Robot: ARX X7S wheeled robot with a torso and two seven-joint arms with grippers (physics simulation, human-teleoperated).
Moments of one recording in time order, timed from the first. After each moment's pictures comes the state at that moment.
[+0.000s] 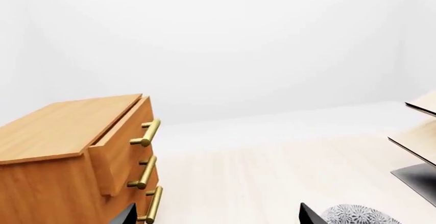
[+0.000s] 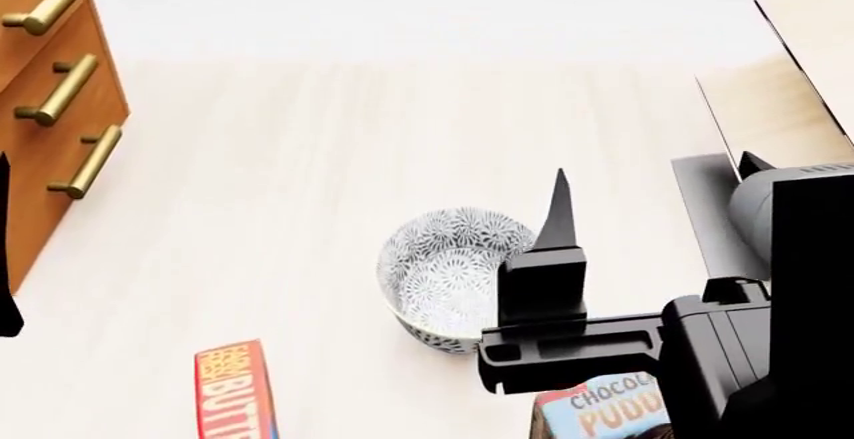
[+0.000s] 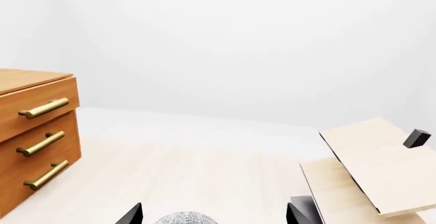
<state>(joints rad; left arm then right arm) -0.84 -0.66 -0.18 0.75 -1.82 -1.34 -1.18 0.88 0.64 0.12 -0.77 1.98 1.25 1.32</state>
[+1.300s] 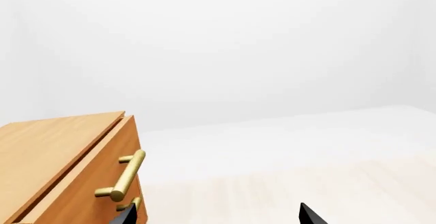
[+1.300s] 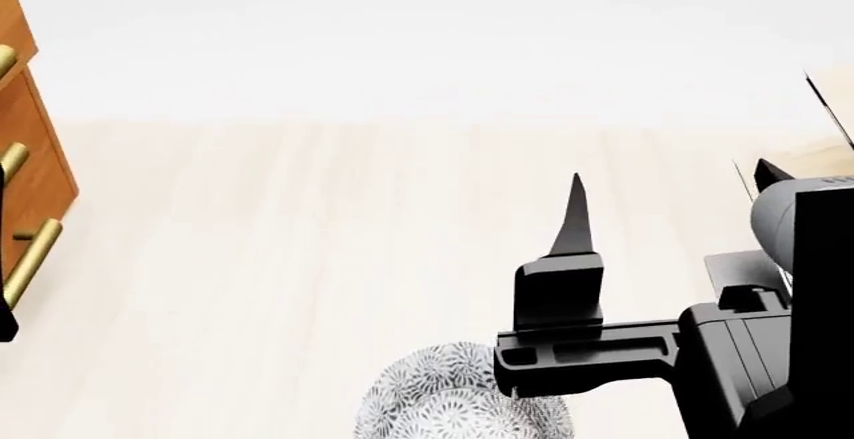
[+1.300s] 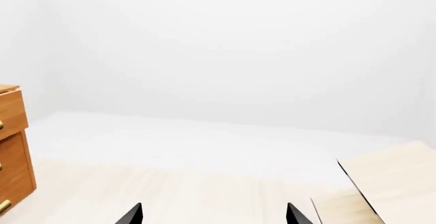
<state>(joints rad) -0.81 -0.70 -0.16 0.77 -1.80 -1.28 -1.16 0.83 0.69 0.13 -0.79 1.94 1.21 1.27</state>
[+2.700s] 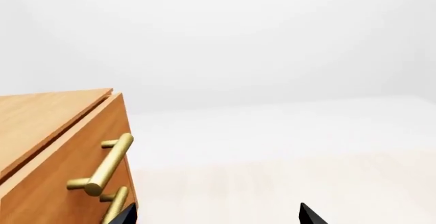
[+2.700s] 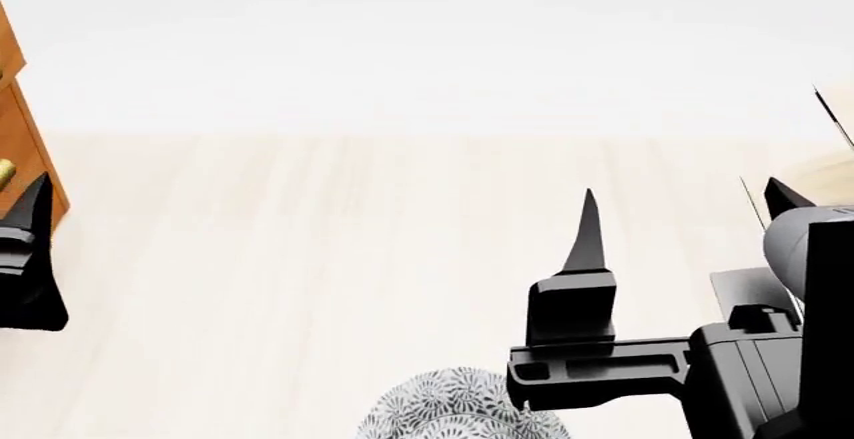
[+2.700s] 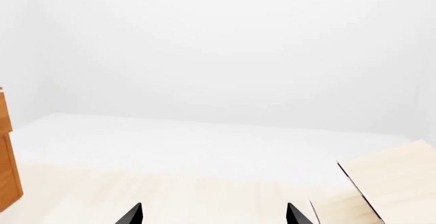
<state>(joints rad) -0.71 -0.63 -0.09 0.71 -1.43 -1.23 -0.90 0.75 0.71 0.16 -0.83 1.86 1.18 1.20</state>
